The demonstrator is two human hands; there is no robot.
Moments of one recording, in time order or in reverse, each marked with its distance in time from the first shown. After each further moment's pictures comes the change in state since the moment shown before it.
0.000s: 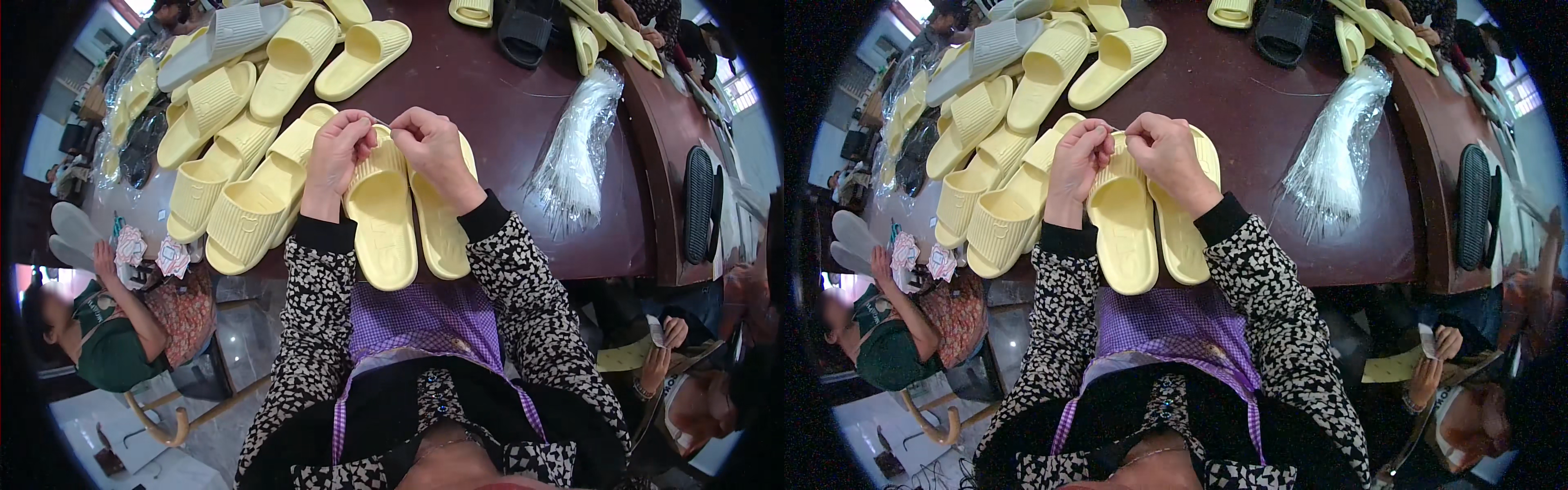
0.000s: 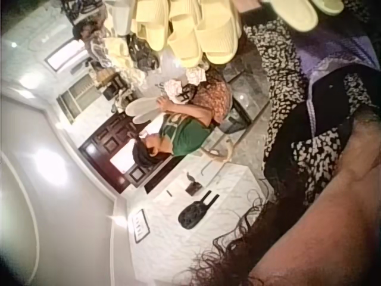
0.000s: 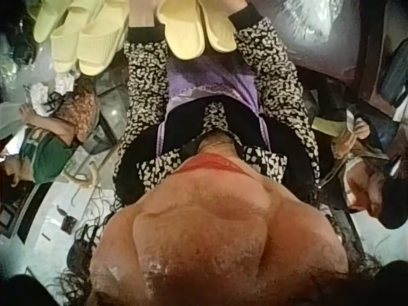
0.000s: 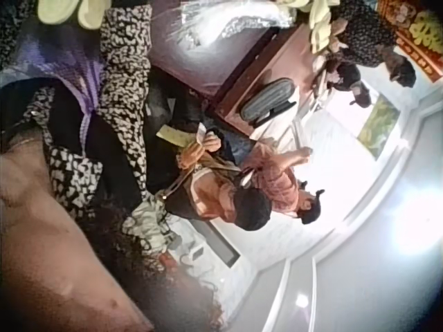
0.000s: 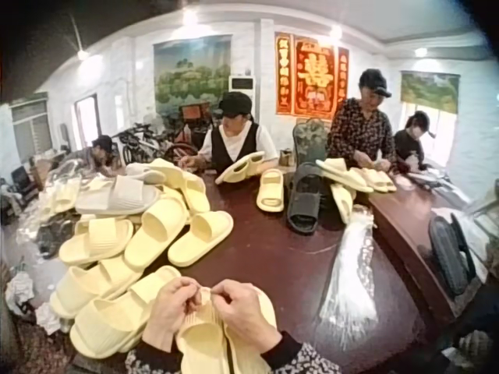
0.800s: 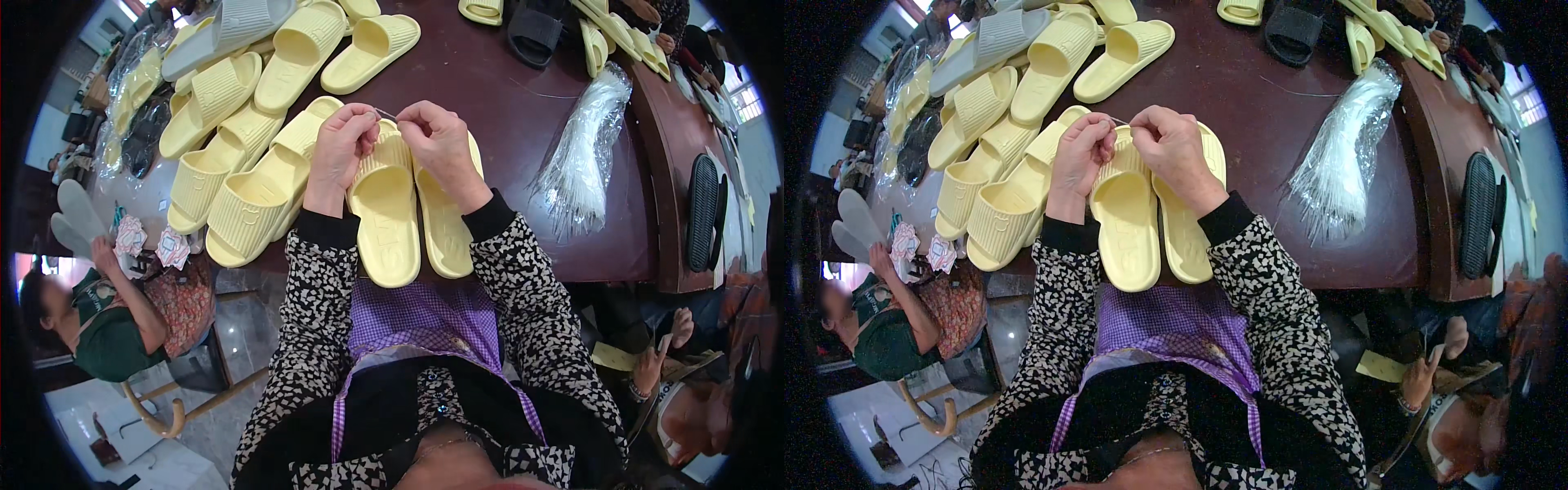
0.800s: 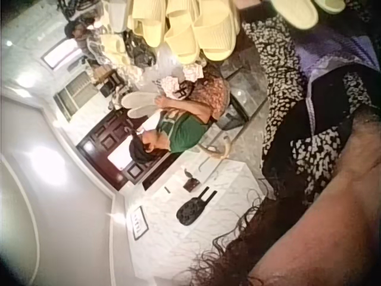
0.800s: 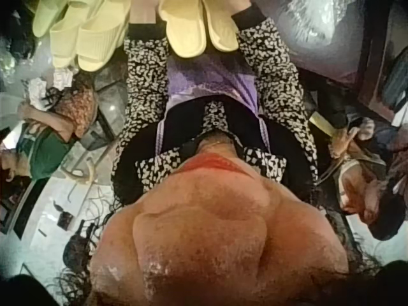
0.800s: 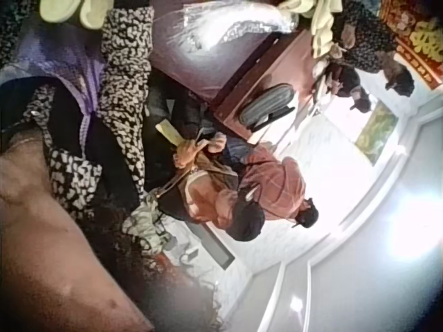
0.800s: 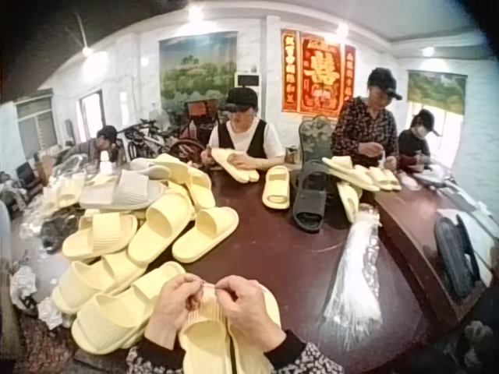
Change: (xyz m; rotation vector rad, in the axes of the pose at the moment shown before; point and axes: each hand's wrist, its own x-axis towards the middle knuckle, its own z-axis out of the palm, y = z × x) left_hand -0.002 0.002 0.002 -0.028 0.026 -0.004; right_hand 0.000 -0.005 0.000 0.063 0.006 0.031
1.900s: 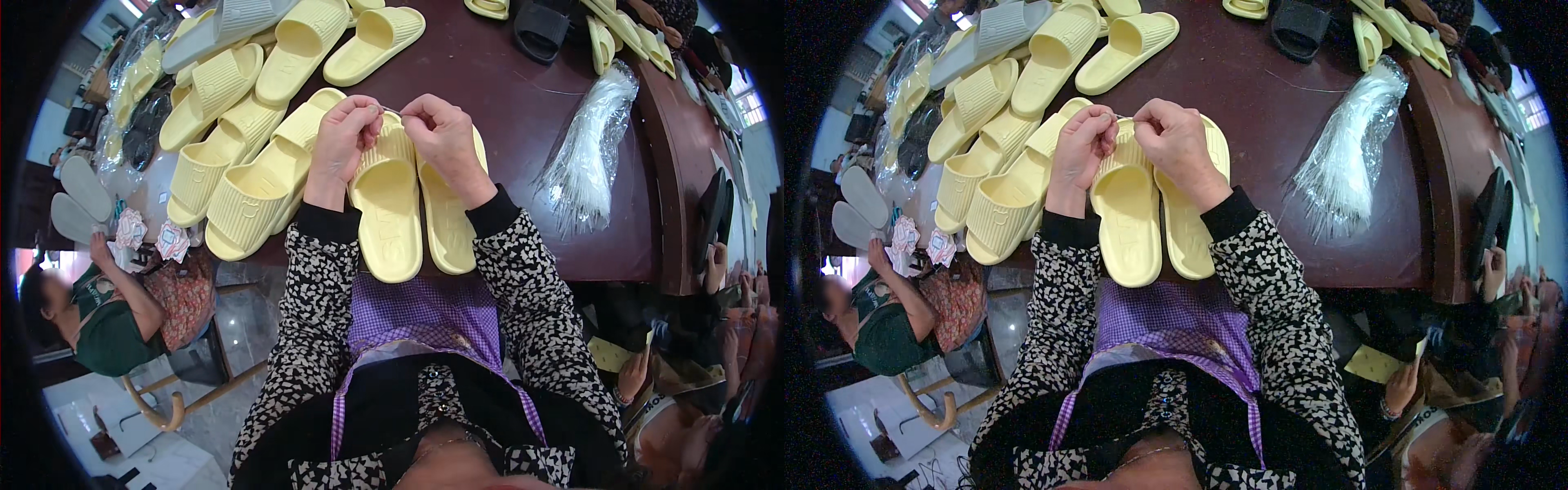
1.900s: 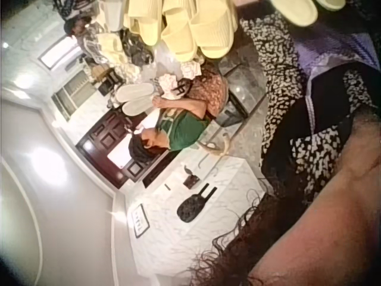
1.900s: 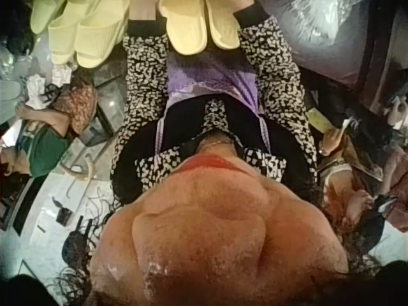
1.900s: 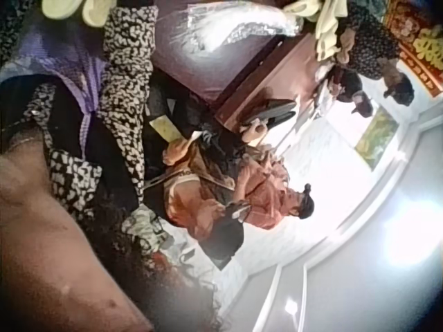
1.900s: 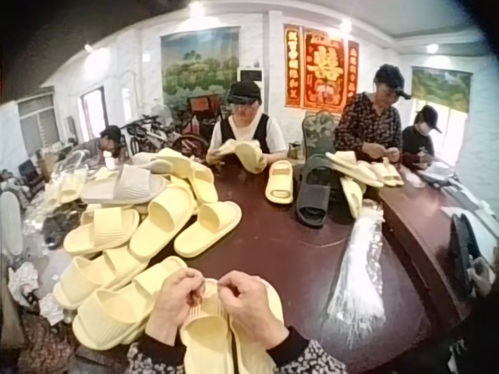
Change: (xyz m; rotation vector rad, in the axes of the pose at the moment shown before) left_hand 0.001 -0.001 -0.003 0.003 -0.023 0.010; right_hand 0.000 0.002 0.001 -0.011 0.030 -0.015
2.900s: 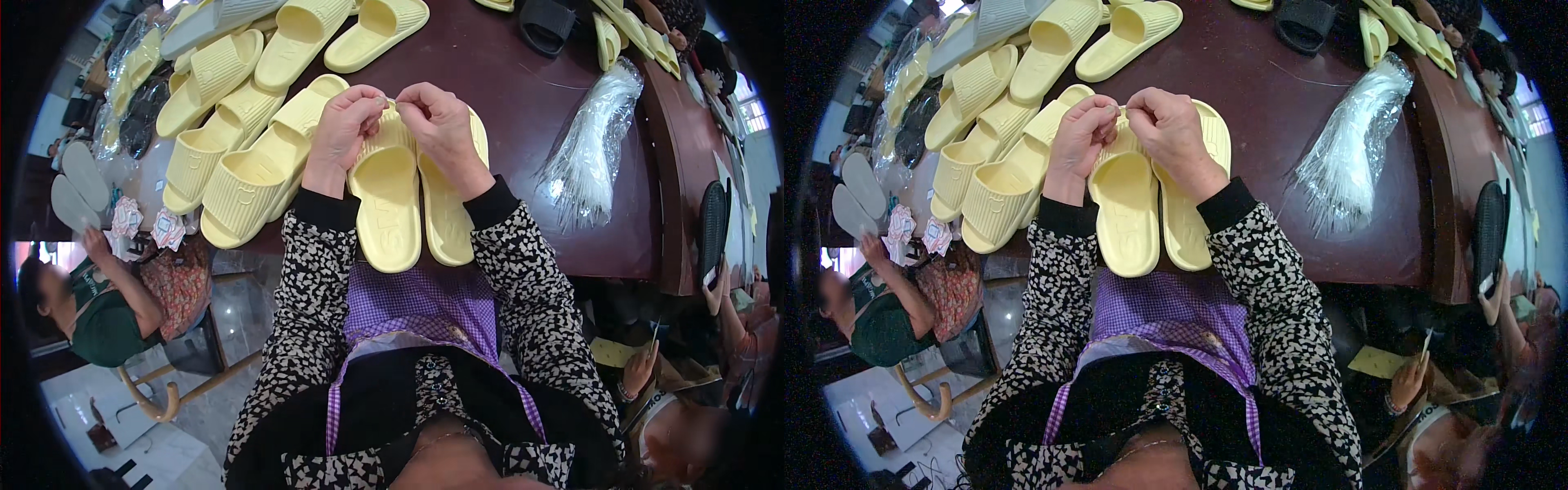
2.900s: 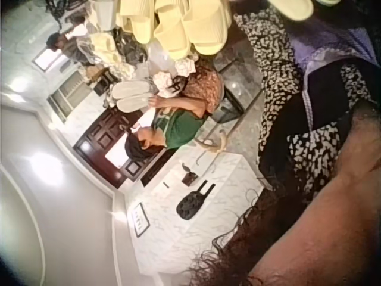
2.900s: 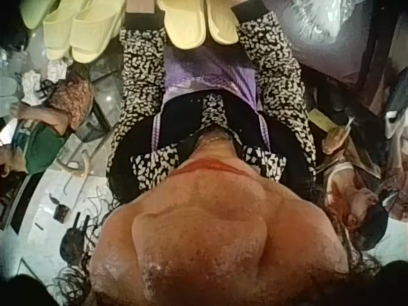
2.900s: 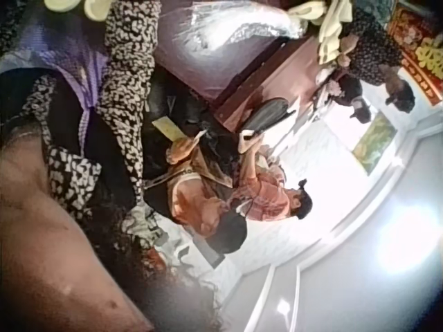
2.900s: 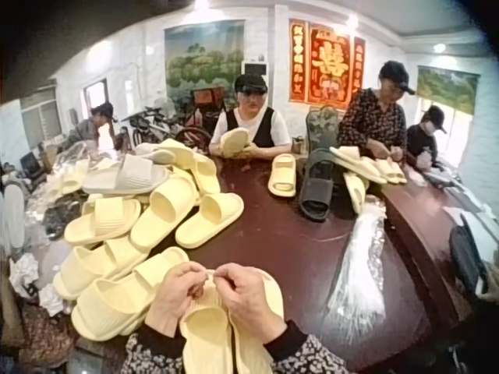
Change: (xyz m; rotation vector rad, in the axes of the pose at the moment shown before) left_hand -0.002 -0.001 0.000 -0.010 -0.018 -0.038; right_hand -0.001 -0.003 0.003 0.025 -0.072 -0.054
